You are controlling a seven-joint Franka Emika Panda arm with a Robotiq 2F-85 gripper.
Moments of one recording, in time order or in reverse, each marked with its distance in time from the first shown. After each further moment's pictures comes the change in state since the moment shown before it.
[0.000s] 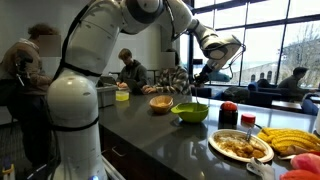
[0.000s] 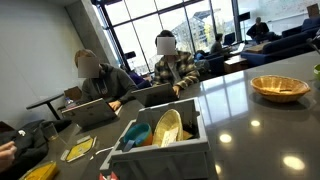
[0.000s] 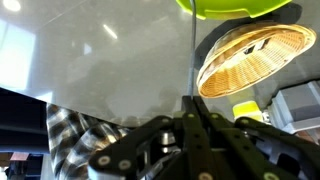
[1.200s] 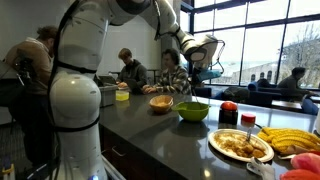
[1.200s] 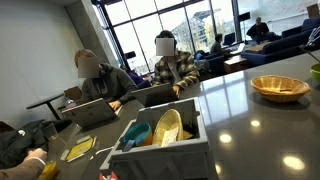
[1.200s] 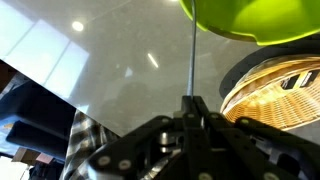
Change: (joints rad) arm 0.123 -0.150 0.034 -0.266 -0.101 0.438 -0.020
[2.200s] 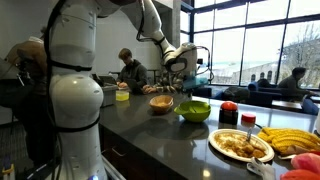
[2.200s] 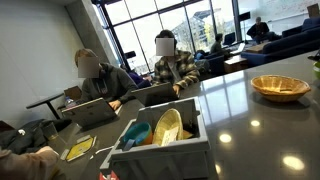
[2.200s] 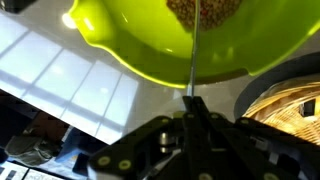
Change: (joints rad) arm 0.071 -0.151 0.033 -0.373 0.010 0.440 0.210
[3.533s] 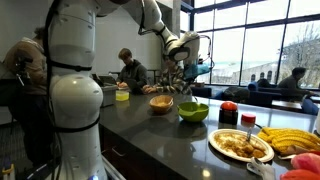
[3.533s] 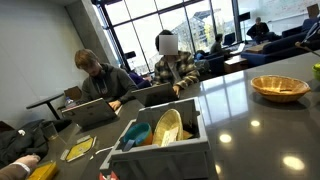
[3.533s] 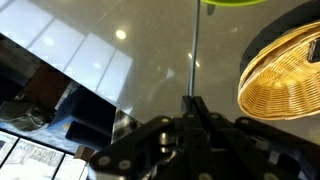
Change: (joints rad) arm -0.013 -0.011 0.023 0.149 0.022 -0.125 -0.037
